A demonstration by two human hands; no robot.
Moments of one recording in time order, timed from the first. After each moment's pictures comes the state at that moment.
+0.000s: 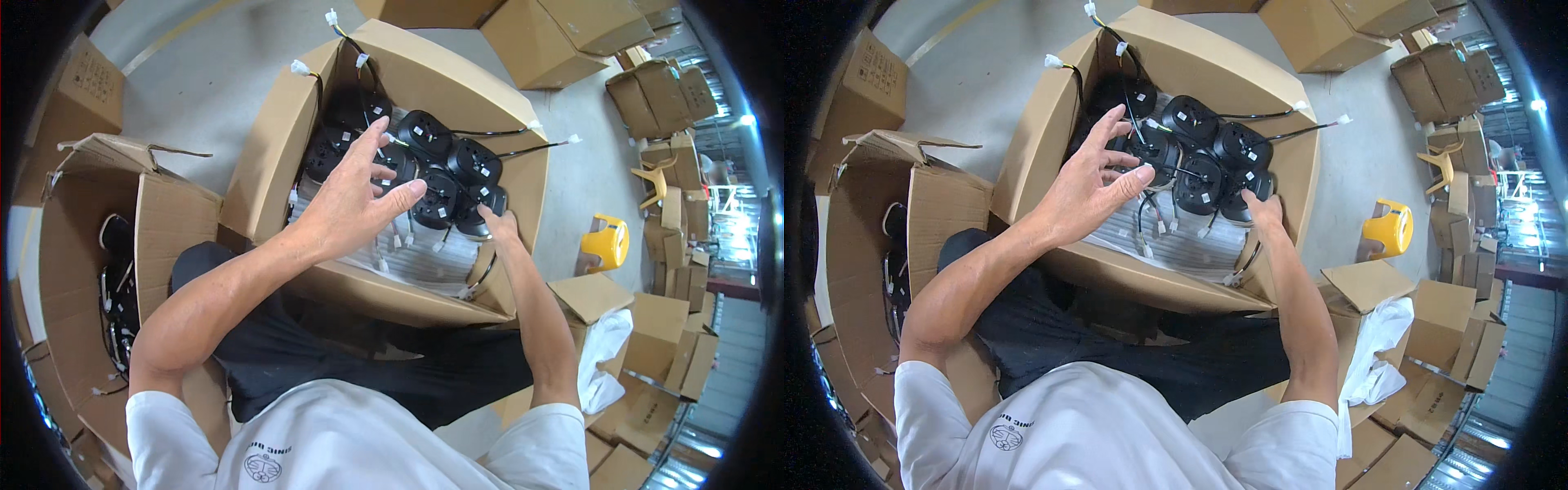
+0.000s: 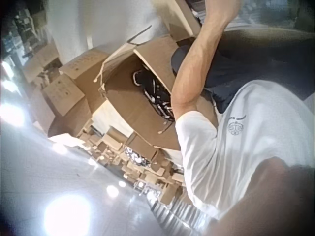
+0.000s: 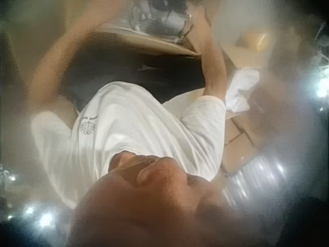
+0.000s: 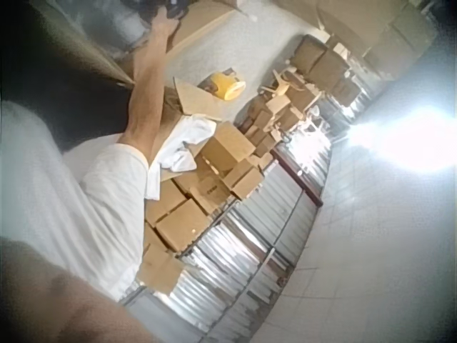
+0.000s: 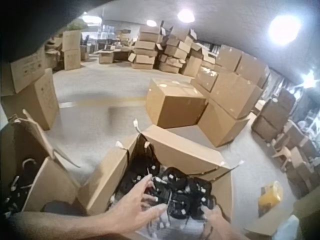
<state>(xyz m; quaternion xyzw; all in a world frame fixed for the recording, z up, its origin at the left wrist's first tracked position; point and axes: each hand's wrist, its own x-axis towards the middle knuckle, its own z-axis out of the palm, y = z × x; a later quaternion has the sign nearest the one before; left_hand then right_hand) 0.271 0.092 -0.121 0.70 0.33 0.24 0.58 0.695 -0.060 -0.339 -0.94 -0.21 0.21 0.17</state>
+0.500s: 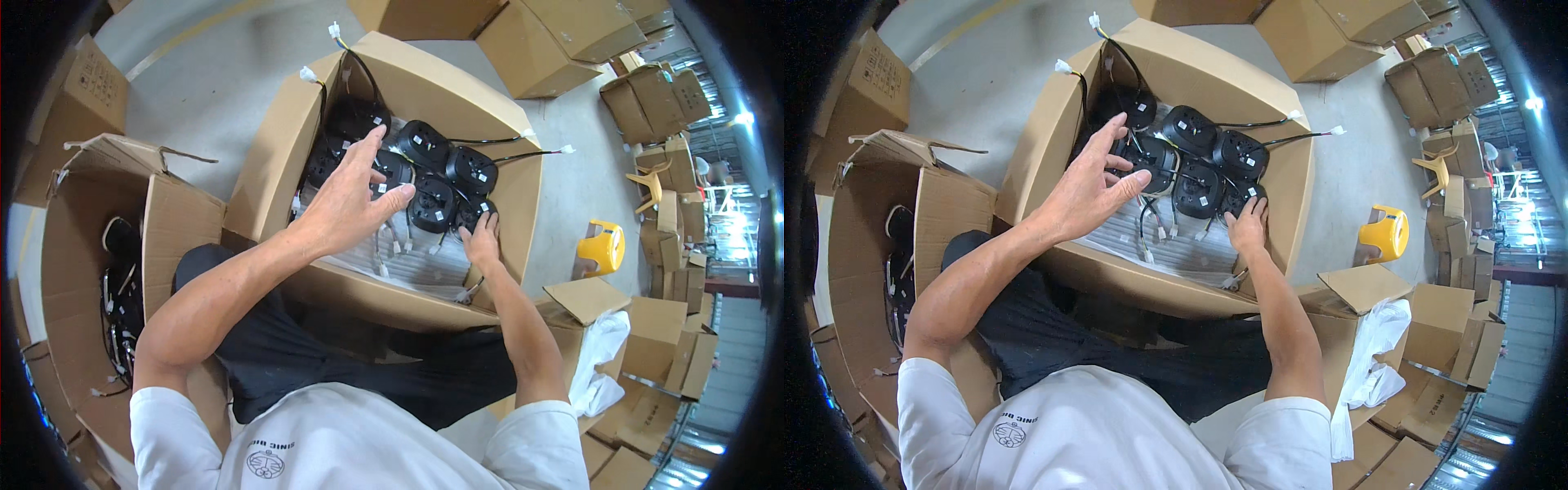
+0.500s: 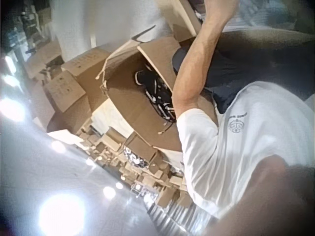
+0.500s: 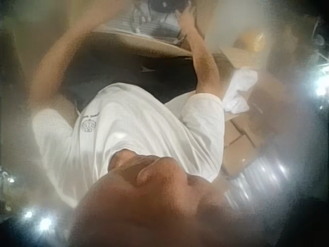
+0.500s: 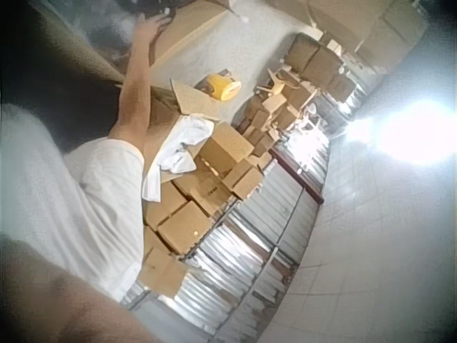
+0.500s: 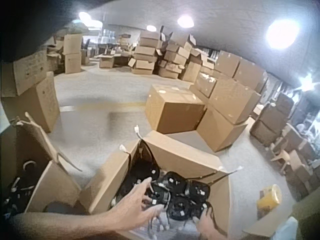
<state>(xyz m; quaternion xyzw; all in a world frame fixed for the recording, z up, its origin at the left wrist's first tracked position) 0.266 0.097 -0.118 0.76 0.31 0.23 0.52 0.660 -0.106 -0.350 -0.90 -0.43 0.08 -0.03</state>
